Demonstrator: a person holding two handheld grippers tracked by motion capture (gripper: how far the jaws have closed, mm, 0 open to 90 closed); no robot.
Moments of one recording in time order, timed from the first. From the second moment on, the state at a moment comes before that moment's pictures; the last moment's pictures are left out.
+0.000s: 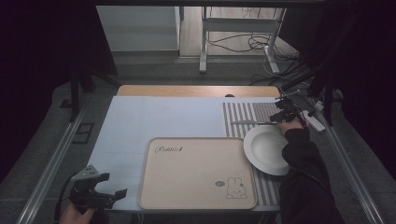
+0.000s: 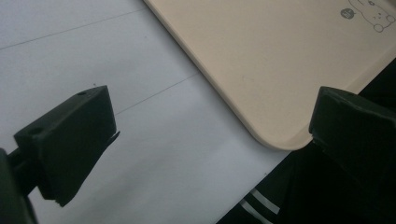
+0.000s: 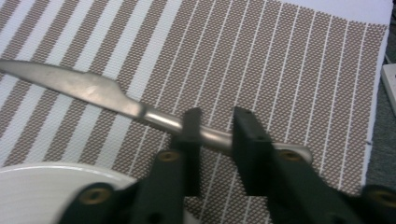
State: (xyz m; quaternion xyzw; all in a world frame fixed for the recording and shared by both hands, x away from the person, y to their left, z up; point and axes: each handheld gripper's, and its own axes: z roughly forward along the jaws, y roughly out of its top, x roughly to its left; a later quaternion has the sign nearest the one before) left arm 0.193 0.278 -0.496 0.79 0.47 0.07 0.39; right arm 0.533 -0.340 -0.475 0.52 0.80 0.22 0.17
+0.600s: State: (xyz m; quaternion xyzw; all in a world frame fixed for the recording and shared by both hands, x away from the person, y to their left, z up) left arm 0.193 0.278 -0.496 0.79 0.47 0.08 0.39; right arm 0.548 -0.345 -0.493 0.54 0.80 0.18 0.19
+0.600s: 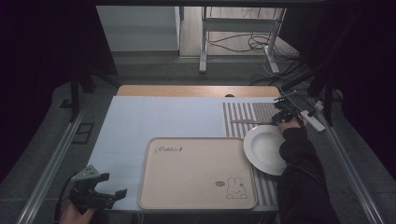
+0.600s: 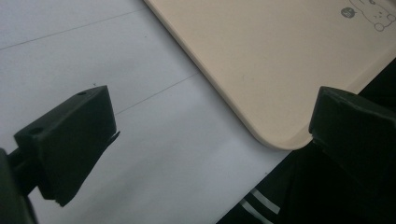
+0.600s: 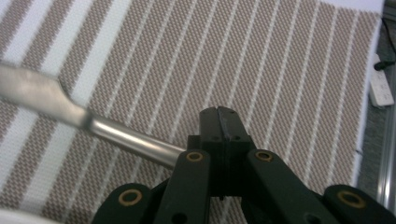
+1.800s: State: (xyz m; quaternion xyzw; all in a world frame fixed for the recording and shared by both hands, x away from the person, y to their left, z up) left arm 0.194 0.277 -0.497 0.79 0.47 0.07 0.39; right arm 0.549 -0.336 -0.481 0.55 0.80 0.19 0.14
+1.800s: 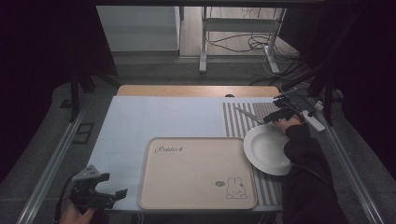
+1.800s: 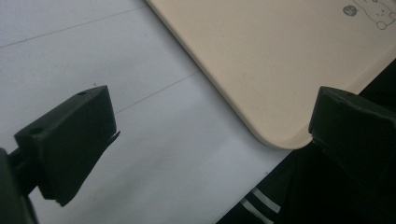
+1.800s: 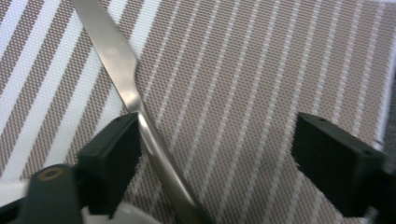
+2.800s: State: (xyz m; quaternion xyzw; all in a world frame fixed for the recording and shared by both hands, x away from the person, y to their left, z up) left arm 0.194 0.276 -0.497 0.79 0.47 0.08 0.38; right arm 0.547 -0.344 -0.485 0.49 0.85 0.14 0.11
